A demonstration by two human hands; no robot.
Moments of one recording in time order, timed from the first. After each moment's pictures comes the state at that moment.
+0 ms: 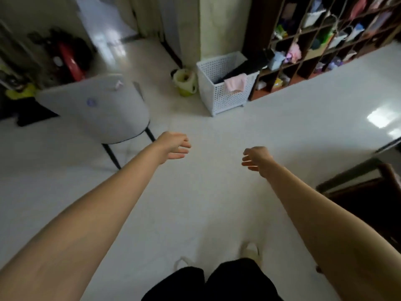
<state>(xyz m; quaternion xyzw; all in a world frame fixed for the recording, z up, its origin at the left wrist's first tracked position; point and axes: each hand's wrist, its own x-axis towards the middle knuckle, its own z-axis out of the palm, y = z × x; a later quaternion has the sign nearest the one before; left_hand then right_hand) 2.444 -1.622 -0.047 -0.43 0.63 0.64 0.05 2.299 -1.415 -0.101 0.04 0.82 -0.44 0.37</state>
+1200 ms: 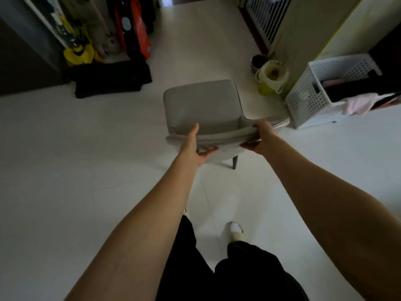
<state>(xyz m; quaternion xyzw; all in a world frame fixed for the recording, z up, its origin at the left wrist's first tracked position) 2.566 -2.186 -0.103 -0.56 0.08 0.80 -0.21 2.398 -2.112 -0.111 0.21 0.65 -0.55 0.48</state>
